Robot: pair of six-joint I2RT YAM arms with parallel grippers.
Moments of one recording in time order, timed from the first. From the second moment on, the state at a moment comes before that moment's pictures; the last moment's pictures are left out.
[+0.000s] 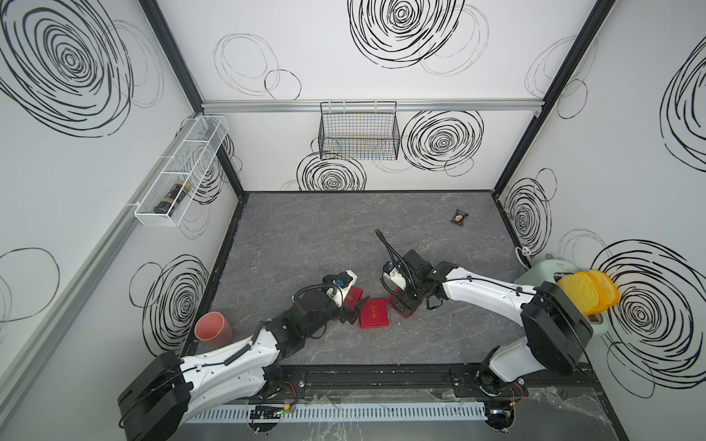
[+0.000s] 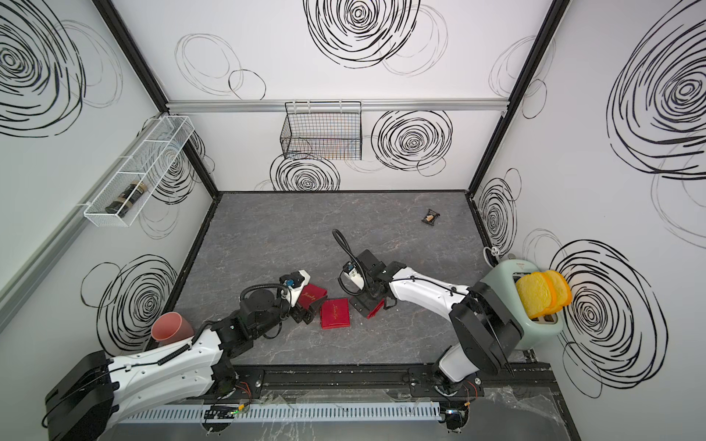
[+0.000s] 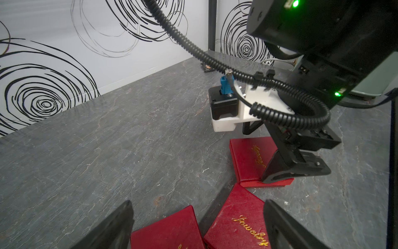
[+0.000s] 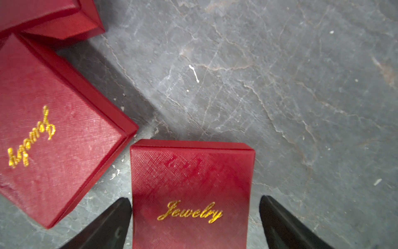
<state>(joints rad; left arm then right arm) -0.83 0.94 0.27 0.37 -0.08 0.00 0.76 1.52 0.89 -0.59 0.01 -0.12</state>
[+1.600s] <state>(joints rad) -0.82 0.88 0.31 0.42 0.09 -0.21 0.58 1.14 0.77 -0.30 -0.43 0.07</state>
